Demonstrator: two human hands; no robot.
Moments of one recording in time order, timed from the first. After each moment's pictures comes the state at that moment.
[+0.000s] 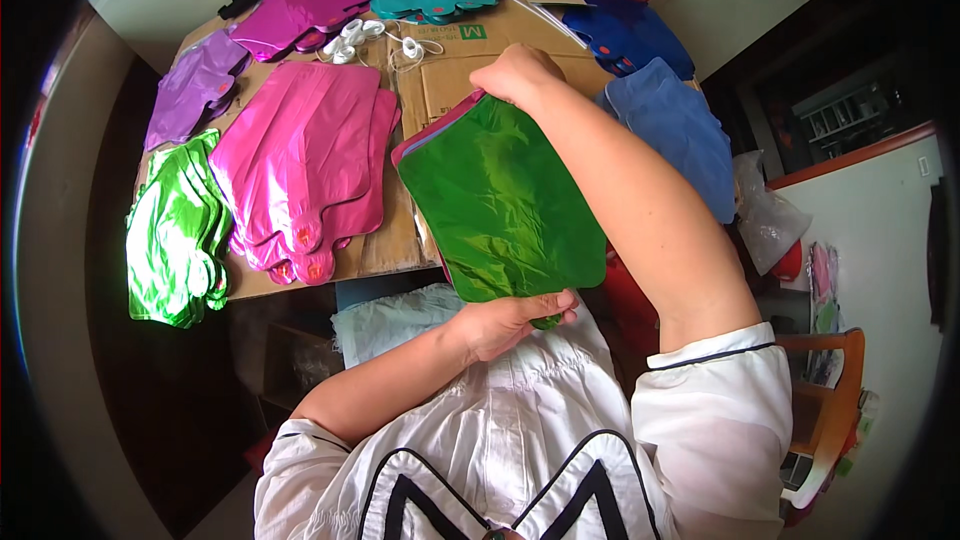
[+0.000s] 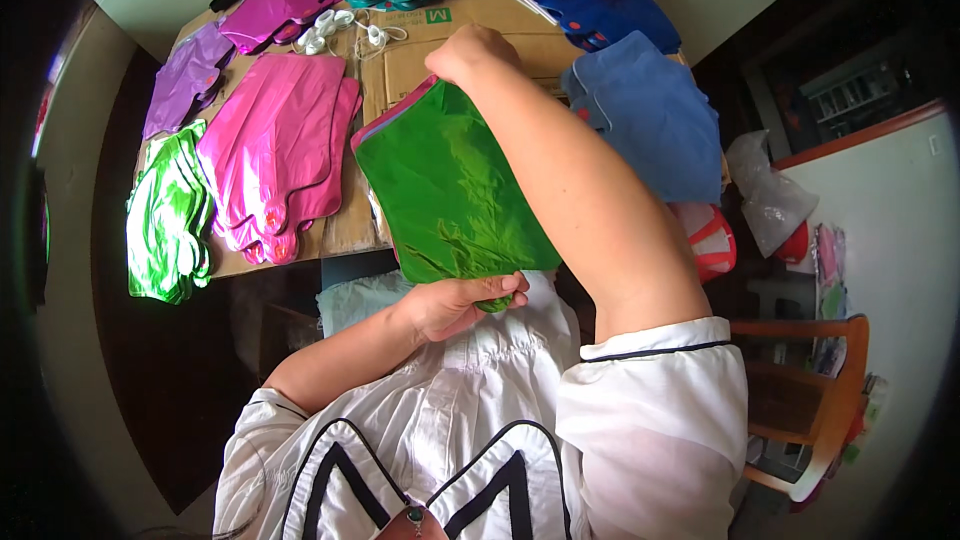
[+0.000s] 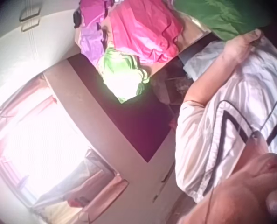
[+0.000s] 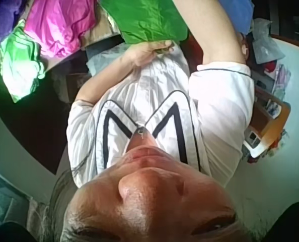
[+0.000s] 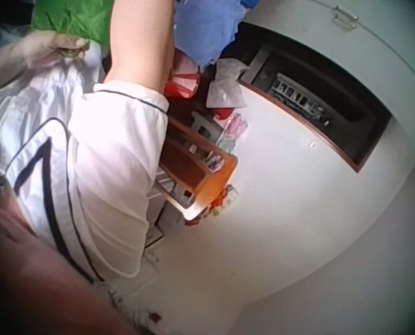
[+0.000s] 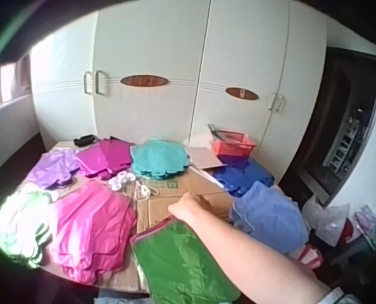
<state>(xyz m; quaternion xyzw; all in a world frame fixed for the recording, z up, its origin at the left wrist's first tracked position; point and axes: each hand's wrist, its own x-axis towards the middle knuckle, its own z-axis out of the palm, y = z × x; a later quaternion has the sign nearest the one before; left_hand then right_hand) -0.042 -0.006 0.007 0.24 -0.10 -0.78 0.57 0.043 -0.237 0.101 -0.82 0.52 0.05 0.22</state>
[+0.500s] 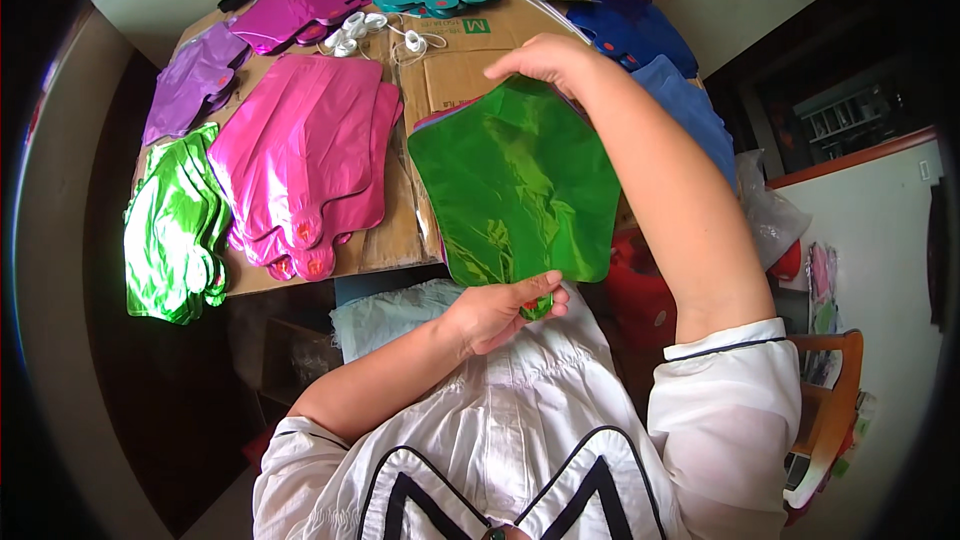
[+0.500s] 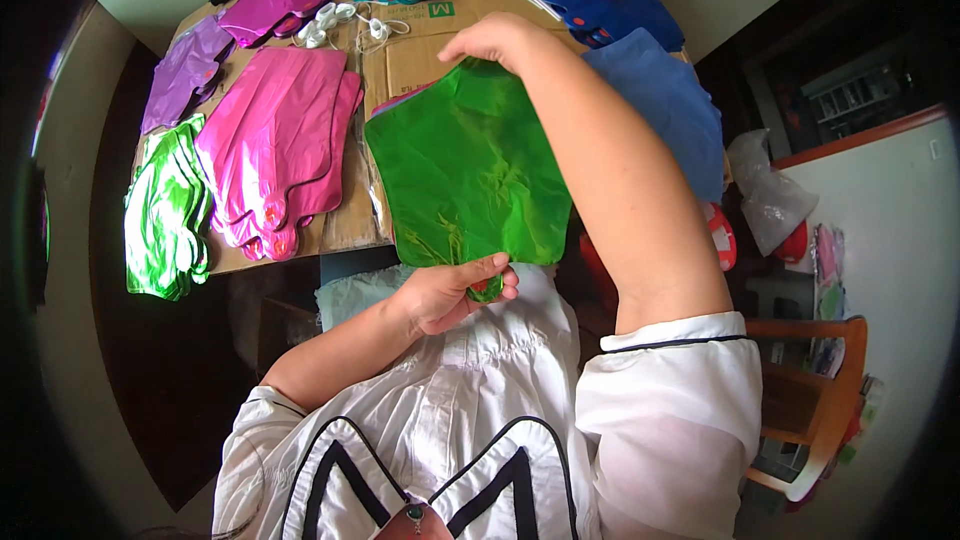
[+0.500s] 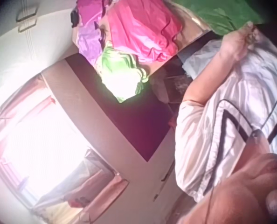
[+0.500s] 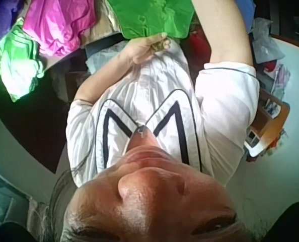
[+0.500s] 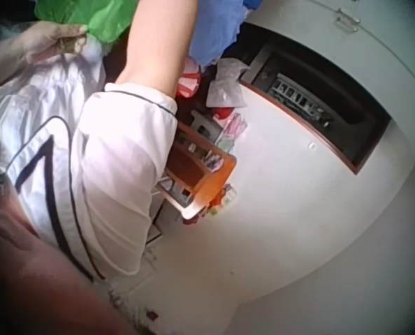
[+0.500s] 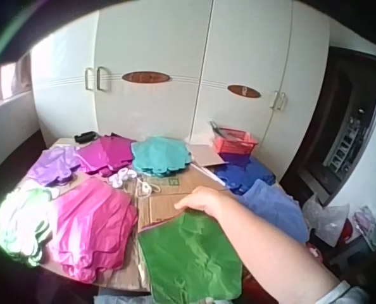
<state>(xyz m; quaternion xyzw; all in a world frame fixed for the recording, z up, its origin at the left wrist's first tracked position) -0.036 -0.007 0.000 0.28 -0.05 -0.78 0.55 0.025 -0.282 0.090 -0.74 0.42 0.03 0.53</state>
